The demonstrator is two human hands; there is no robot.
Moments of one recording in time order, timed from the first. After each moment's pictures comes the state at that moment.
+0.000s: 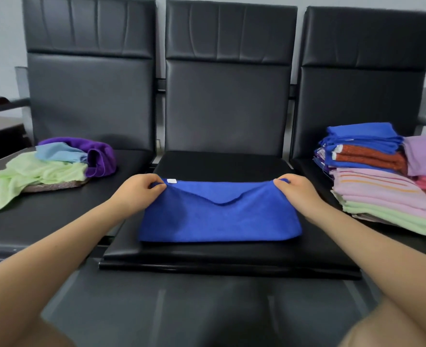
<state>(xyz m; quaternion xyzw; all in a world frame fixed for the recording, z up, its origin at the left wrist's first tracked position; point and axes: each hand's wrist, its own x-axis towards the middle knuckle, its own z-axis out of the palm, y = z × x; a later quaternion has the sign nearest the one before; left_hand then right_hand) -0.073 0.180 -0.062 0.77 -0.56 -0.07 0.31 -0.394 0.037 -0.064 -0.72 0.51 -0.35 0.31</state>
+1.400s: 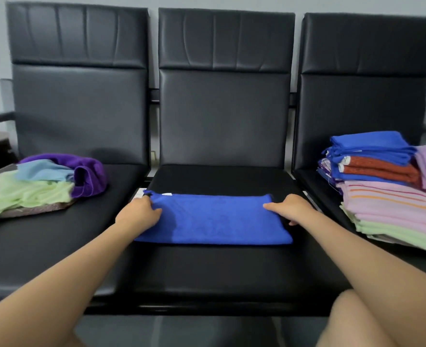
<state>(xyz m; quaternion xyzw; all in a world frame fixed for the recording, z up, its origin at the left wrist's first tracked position) -0.042 0.105 -0.107 0.86 -0.47 -0.06 0.19 -0.368 -0.026 -0.079 -0.70 0.66 -0.11 0.24</state>
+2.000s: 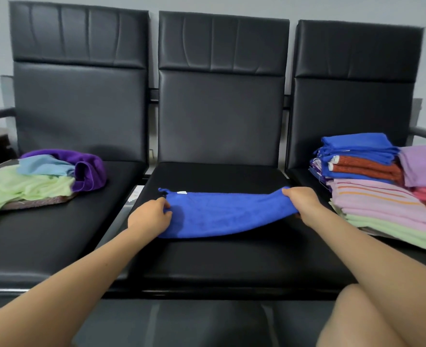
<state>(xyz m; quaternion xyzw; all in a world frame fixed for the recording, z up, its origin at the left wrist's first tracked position) -0.079 0.121 -0.117 0.83 -0.52 -0.03 0.20 -0.386 -0.011 -0.062 -0.51 0.66 -0.36 0.42</state>
